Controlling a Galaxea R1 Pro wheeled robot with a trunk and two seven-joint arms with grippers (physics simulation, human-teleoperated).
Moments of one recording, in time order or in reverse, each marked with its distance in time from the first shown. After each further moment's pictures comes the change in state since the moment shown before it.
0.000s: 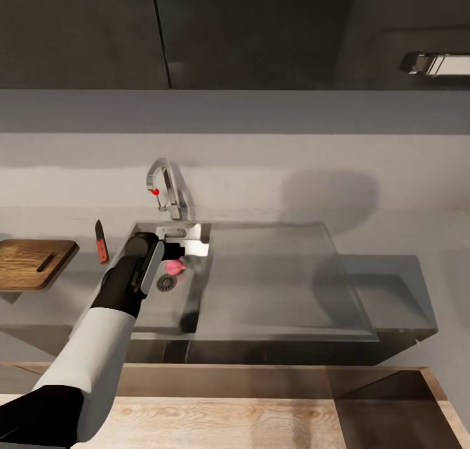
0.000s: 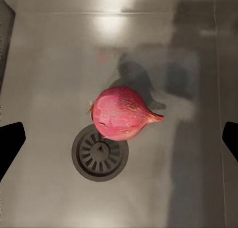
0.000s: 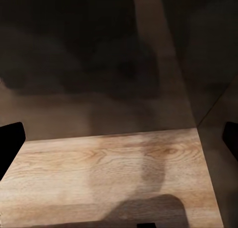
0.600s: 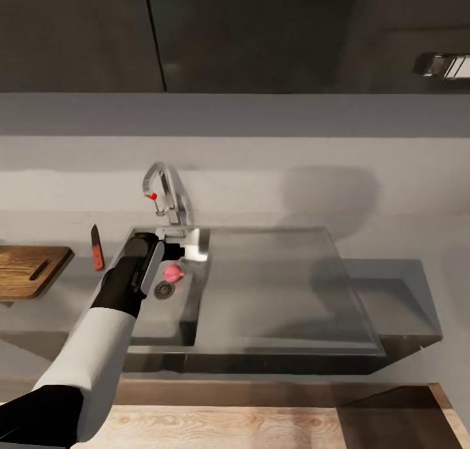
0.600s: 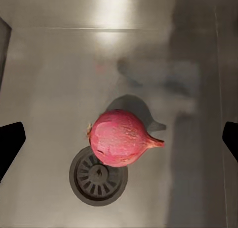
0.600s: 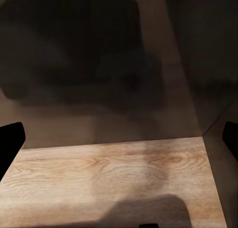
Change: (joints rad) left arm 0.000 0.000 0.000 0.005 0.001 0.000 0.000; right arm 0.000 0.002 0.001 0.000 0.001 -0.002 0.011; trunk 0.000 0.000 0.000
